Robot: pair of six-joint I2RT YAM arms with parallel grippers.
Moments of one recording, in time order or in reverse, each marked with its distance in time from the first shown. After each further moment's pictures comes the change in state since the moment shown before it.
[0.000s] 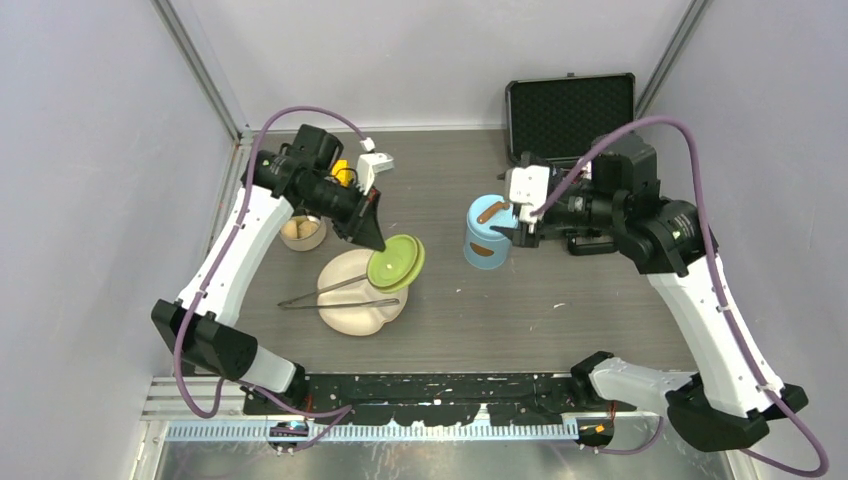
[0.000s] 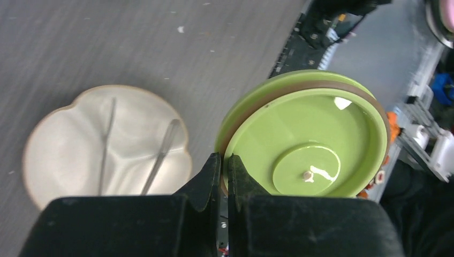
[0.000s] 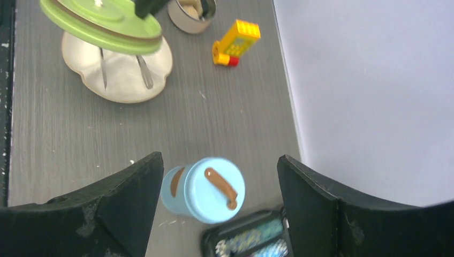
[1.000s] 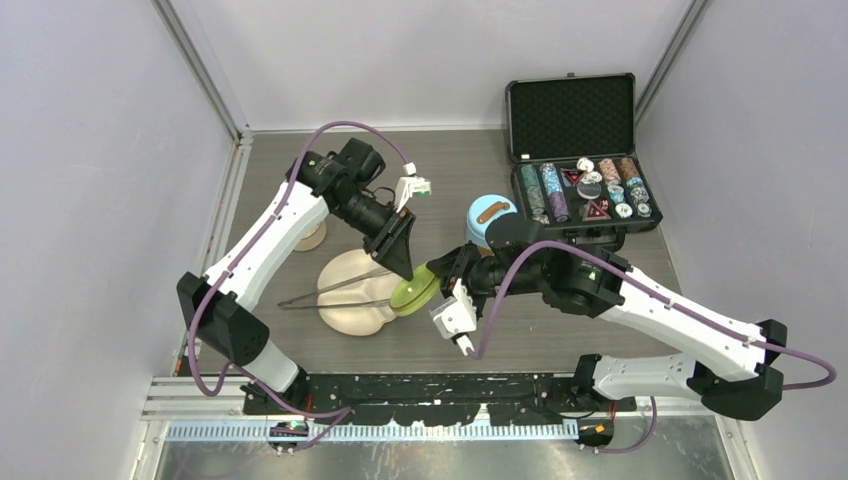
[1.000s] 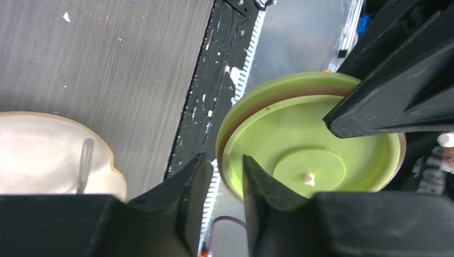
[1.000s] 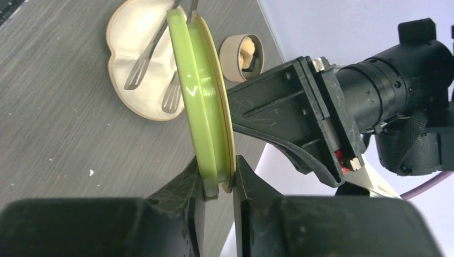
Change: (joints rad) left arm -0.198 0.105 0.003 -0.066 0.184 -0.020; right arm 0.651 -0.009 -0.311 0.211 0.344 -0.495
